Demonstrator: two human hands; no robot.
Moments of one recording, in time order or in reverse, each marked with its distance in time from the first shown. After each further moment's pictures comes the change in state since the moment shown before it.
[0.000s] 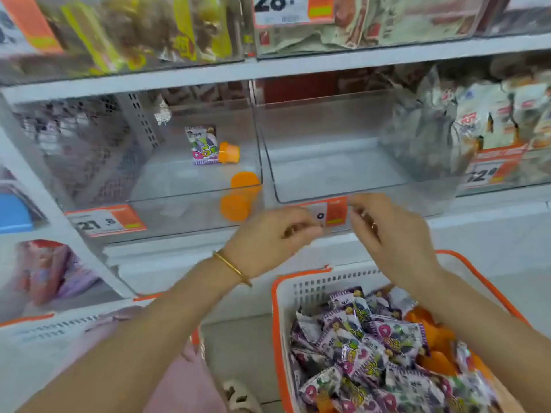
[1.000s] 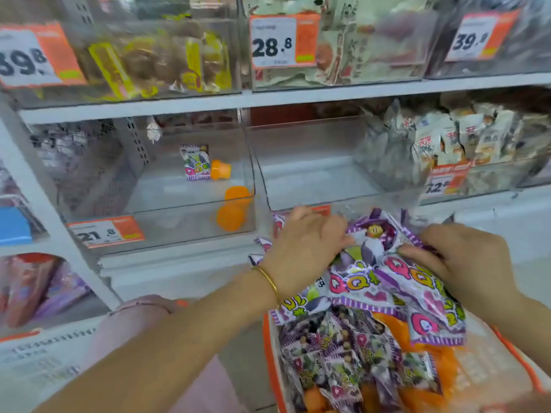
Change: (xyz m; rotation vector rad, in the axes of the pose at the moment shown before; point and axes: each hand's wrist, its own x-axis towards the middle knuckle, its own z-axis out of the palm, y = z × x) left_hand 0.003 0.051 0.025 0.494 0.329 0.460; right_hand -0.036 0.012 -0.089 -0.441 0.102 -0.177
